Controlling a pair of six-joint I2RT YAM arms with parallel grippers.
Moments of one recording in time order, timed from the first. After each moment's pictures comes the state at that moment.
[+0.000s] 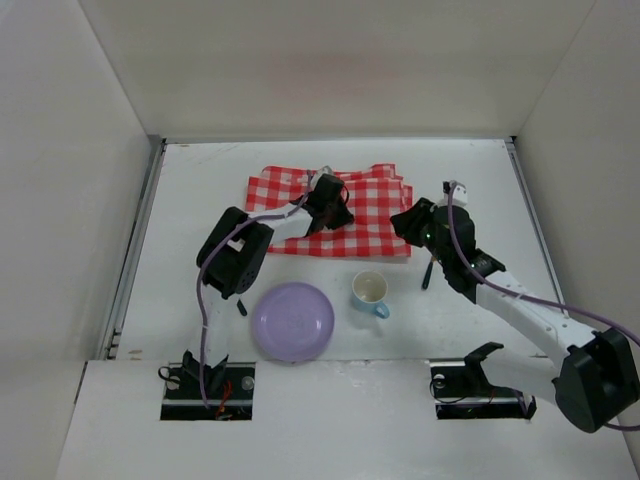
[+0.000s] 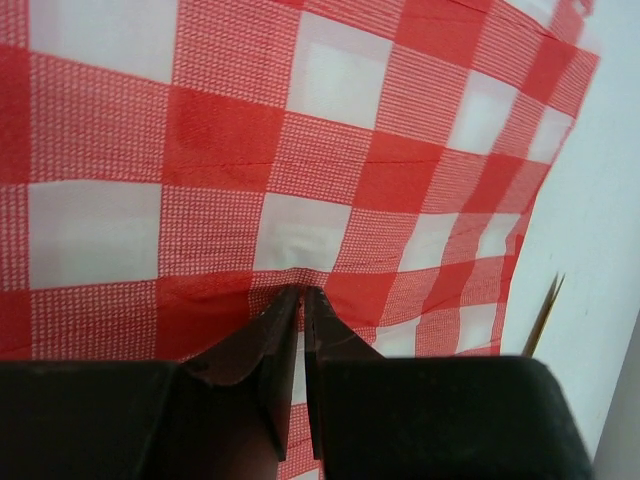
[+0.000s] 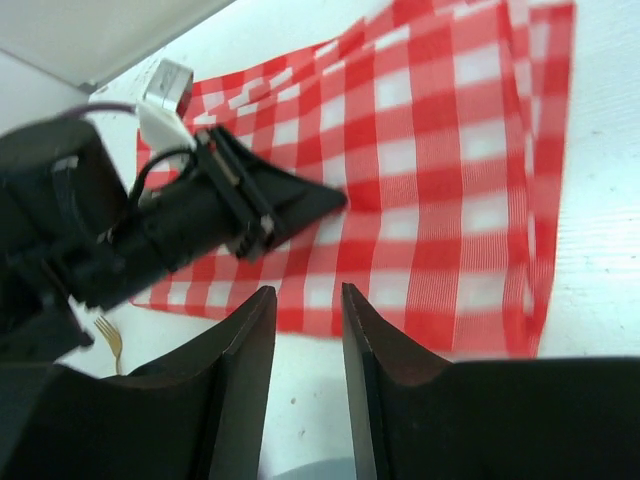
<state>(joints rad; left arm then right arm) -0.62 2.12 1.38 0.01 -0.01 -0.93 0.48 1.11 0.68 0.10 0.16 0.70</state>
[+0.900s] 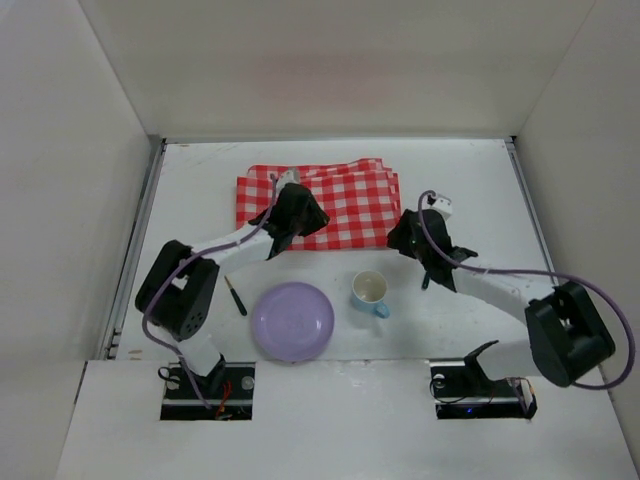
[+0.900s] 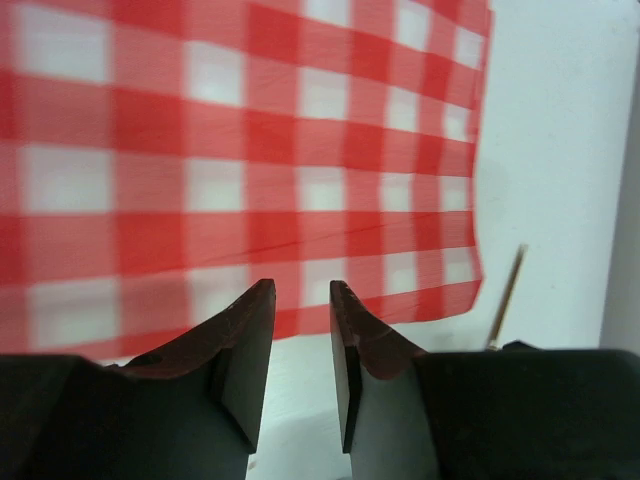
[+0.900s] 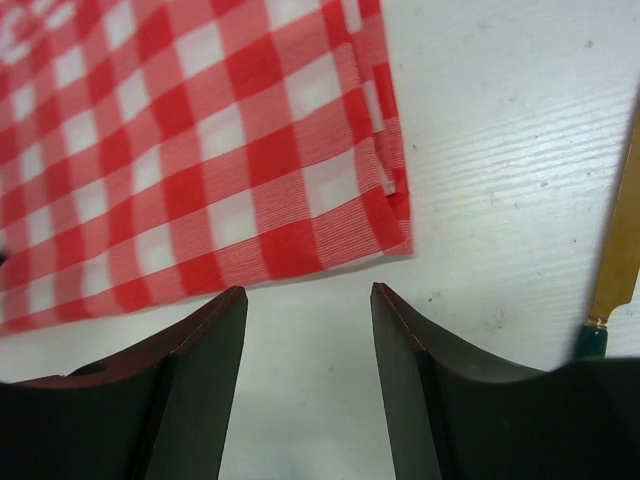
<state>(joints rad) -0.58 1.70 1.03 0.06 -0.10 -0.88 0.49 1.32 0.66 0.08 0.30 0.72</state>
